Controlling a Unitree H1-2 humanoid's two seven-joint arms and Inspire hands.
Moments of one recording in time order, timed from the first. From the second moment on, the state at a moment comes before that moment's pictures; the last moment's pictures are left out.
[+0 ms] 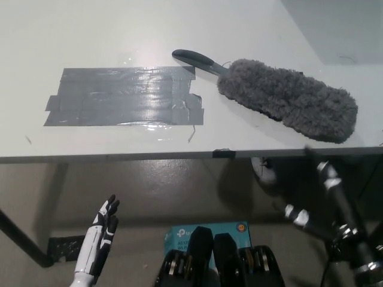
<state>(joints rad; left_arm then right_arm) -0.04 0.15 -0.07 0.35 0.20 -0.41 0.09 -0.09 -0.18 0.07 -0.22 -0.18 -0.08 0.04</state>
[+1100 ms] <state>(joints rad) -0.06 0.16 -0.09 0.35 0.21 -0.43 0.10 -0.97 -0.38 0.36 0.66 -0.44 0.32 0.27</state>
